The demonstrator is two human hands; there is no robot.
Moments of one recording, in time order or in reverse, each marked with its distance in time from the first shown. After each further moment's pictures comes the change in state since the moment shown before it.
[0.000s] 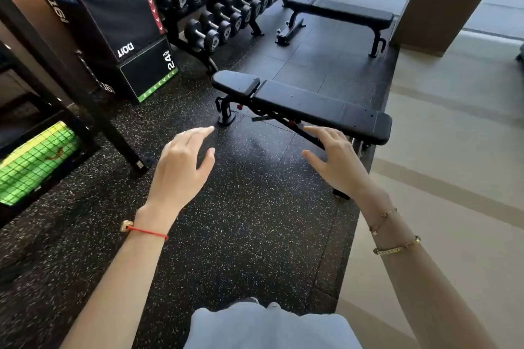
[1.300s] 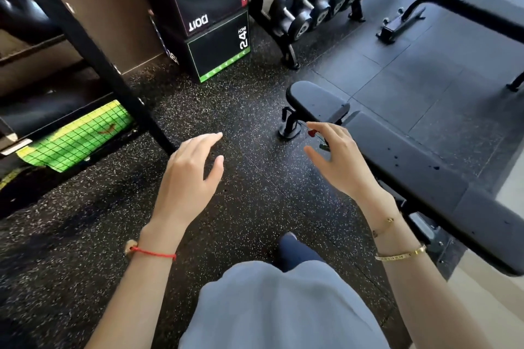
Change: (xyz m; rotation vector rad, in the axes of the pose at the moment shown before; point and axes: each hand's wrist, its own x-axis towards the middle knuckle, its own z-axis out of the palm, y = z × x) left_hand 0.308 -0.275 0.036 -0.012 0.037 -0.403; right_hand 0.499 -0.050 0.186 0.100 -0.279 -0.172
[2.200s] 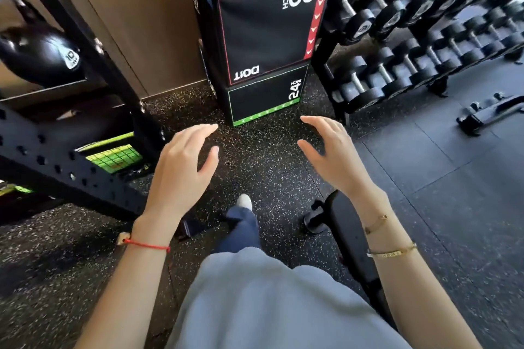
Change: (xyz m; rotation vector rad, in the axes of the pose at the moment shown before) left_hand 0.499 -0.174 0.020 0.058 0.238 -0.232; right_hand 0.607 -0.003 0.037 0.006 -0.141 -0.291
